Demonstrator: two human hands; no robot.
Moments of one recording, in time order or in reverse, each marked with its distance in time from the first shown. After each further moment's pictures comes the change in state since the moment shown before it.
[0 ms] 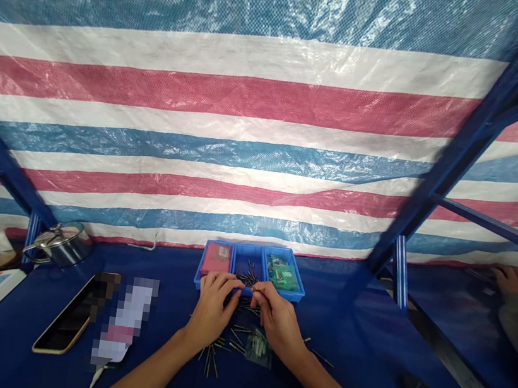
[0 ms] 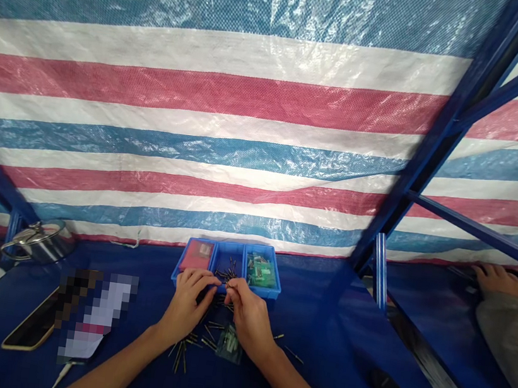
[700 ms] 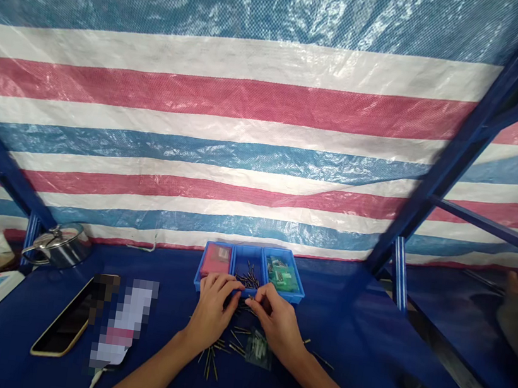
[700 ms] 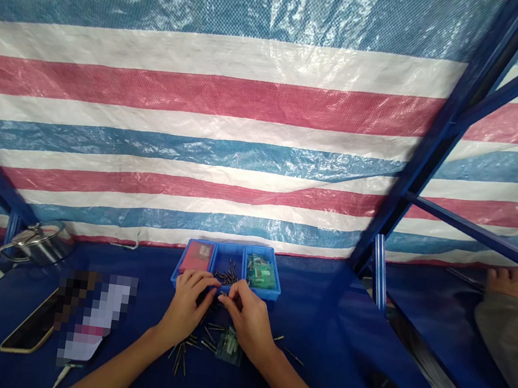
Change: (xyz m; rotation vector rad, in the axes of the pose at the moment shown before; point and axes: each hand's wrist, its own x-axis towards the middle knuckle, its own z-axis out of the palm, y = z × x) left_hand -0.001 -0.002 0.002 -0.012 -0.004 0.001; right_hand -0.001 0.006 0.003 -0.026 0.047 0.024
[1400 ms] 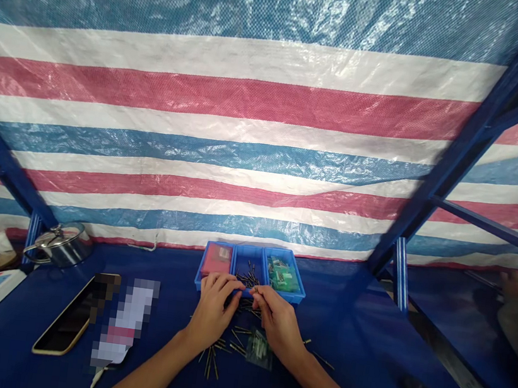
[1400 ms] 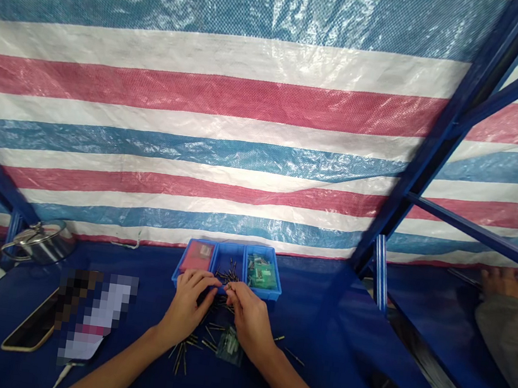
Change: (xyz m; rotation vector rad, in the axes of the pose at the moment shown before) left_hand 0.000 0.001 -0.001 -0.004 -0.004 -0.005; right_hand 0.001 -0.002 -0.001 0.001 -0.023 -0.086
